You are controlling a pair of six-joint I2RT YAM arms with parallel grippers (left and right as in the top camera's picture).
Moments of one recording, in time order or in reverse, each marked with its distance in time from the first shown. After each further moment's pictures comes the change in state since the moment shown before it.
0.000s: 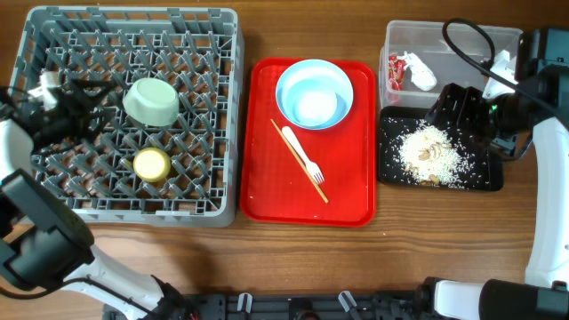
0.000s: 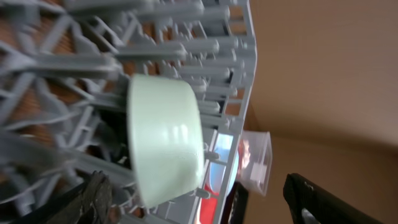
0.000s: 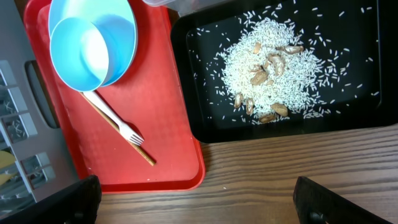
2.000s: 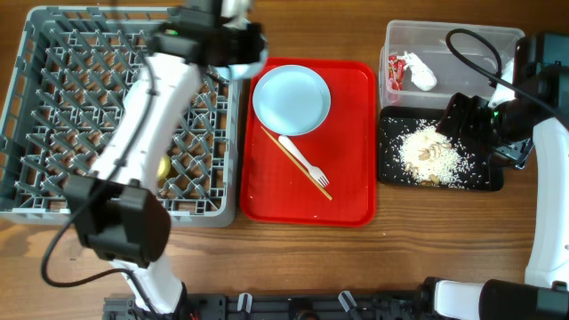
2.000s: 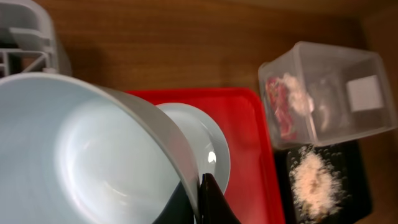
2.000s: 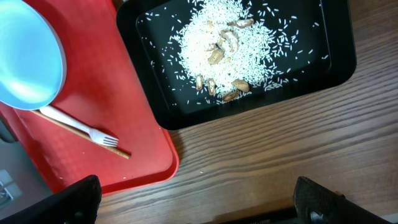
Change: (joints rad) left arm -0.890 -0.027 0.421 -0.040 -0.692 -0.034; right arm 0.000 0.000 0.000 -0.080 0.139 0.082
